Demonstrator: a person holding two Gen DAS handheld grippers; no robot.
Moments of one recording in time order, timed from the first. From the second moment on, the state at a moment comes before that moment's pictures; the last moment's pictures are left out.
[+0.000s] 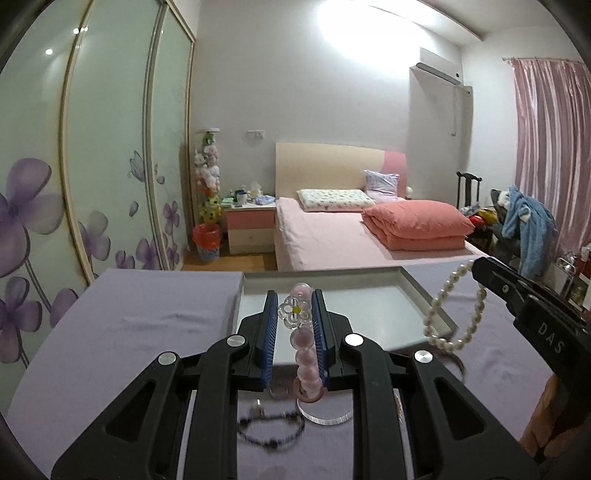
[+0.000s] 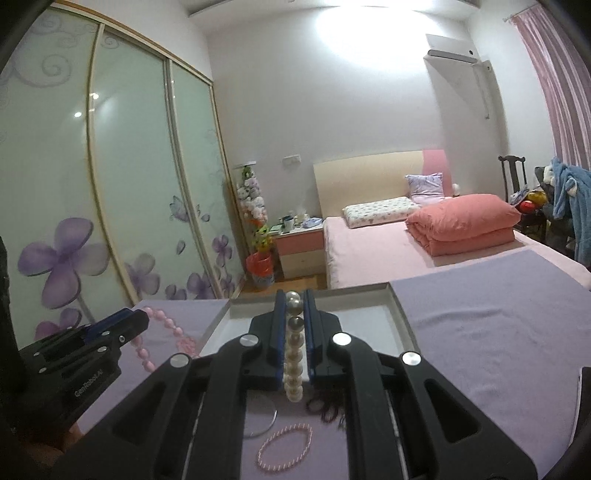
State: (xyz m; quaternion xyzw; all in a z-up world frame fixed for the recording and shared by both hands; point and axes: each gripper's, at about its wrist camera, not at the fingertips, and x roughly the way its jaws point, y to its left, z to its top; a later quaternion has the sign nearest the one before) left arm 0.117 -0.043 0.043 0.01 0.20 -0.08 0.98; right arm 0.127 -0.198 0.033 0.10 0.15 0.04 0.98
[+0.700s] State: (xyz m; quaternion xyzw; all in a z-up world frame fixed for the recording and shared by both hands) left arm 0.216 -0.065 0.006 0.02 0.25 -0.08 0.96; right arm 0.272 -0.212 -0.015 0.11 0.24 0.02 0.96
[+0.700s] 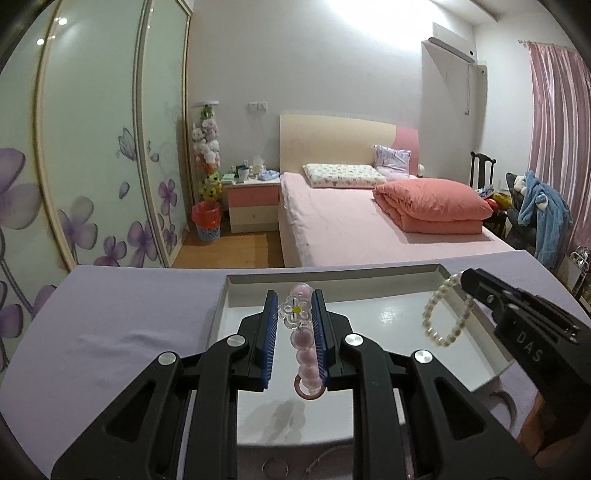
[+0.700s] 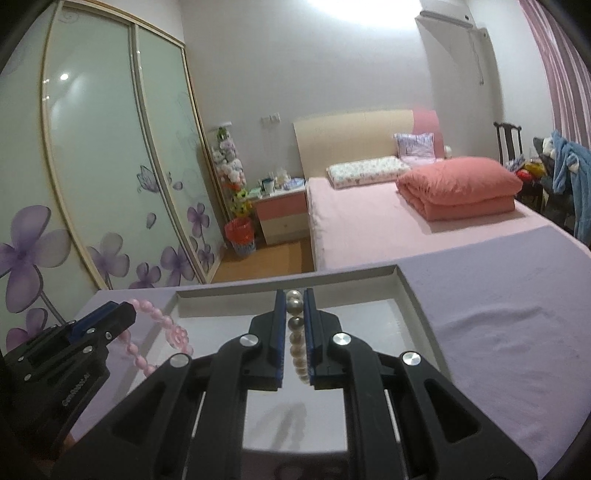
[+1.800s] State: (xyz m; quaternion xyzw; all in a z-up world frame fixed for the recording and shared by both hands) left arm 0.181 0.025 0.009 -0.03 0.29 -0.04 0.96; right arm 0.206 -0.257 -0.022 0.14 0.28 -0.01 0.95
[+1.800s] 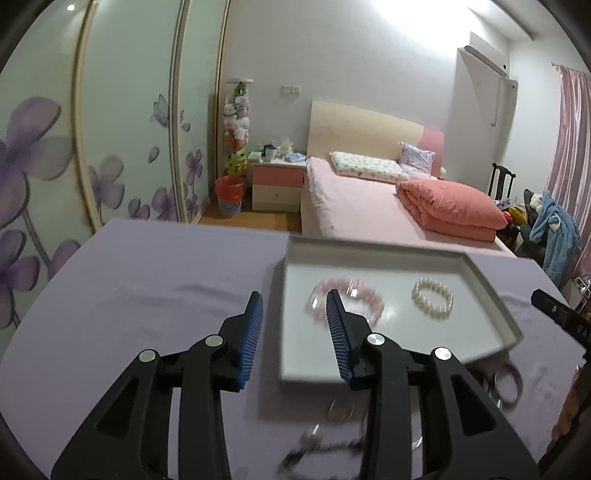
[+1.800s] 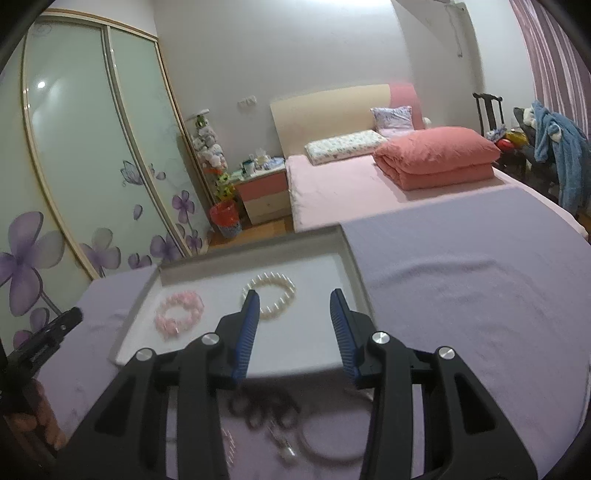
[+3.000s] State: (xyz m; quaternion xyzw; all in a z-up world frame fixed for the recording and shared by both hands) left arm 0.115 0.032 -0.048 0.02 0.36 -0.08 0.93; right arm 0.199 -0.242 -0.101 0.02 0.44 -0.02 0.90
